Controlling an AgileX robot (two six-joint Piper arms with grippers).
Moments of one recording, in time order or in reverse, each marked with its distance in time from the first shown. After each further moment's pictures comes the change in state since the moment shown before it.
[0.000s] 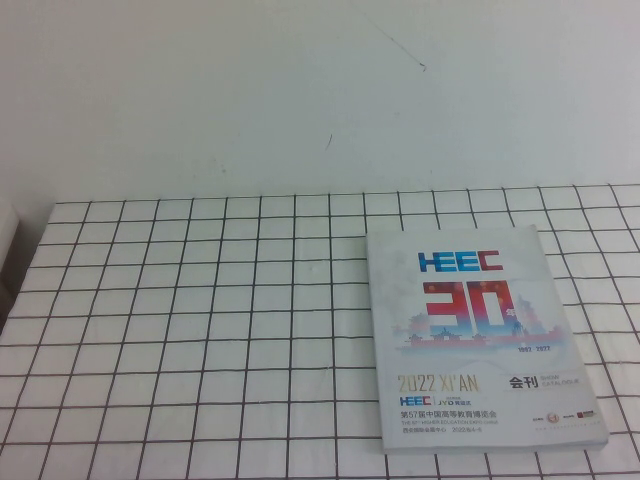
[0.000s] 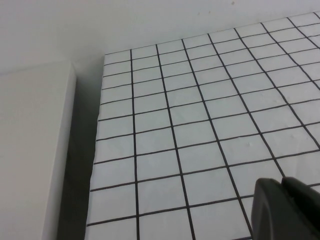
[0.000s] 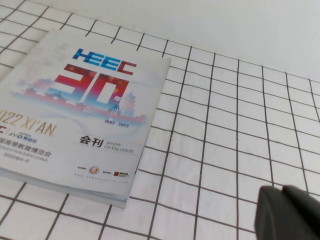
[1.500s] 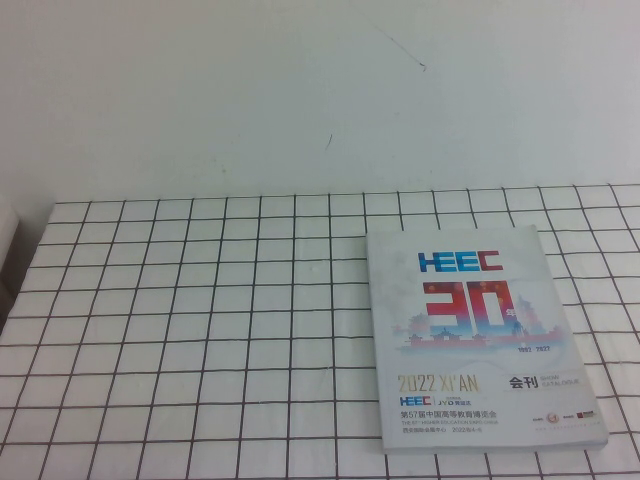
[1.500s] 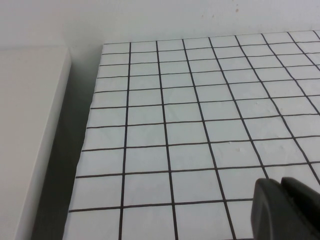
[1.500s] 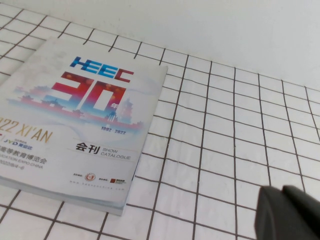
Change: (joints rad) right arm -0.002 -0.033 0.031 0.000 -0.032 0.000; left arm 0.004 -0.002 -0.002 -0.004 0.004 -0.129
